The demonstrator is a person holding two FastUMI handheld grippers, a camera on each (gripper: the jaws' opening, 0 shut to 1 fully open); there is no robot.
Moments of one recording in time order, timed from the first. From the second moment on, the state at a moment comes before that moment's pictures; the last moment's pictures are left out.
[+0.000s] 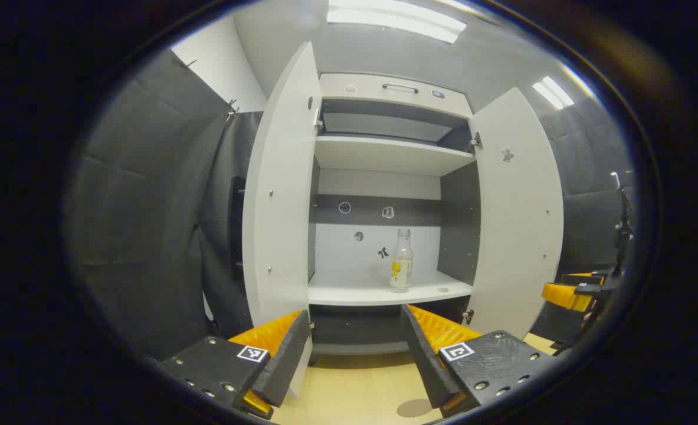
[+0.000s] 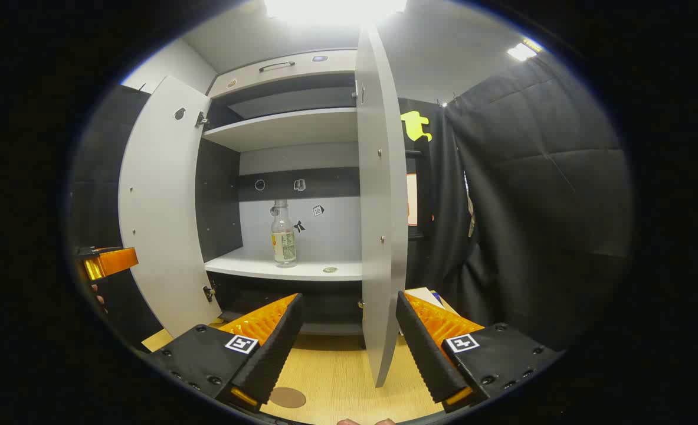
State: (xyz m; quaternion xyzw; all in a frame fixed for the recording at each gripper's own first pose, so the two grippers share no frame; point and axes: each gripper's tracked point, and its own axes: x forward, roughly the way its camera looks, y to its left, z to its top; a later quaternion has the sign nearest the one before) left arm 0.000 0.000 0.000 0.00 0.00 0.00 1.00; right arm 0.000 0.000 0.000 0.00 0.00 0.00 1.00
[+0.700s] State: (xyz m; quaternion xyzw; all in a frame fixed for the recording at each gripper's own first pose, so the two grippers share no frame) left arm 0.036 -0.021 -0.002 -0.02 0.01 -0.04 1.00; right arm -0.015 -0.033 -0.012 0.00 0.01 -0.06 1.00
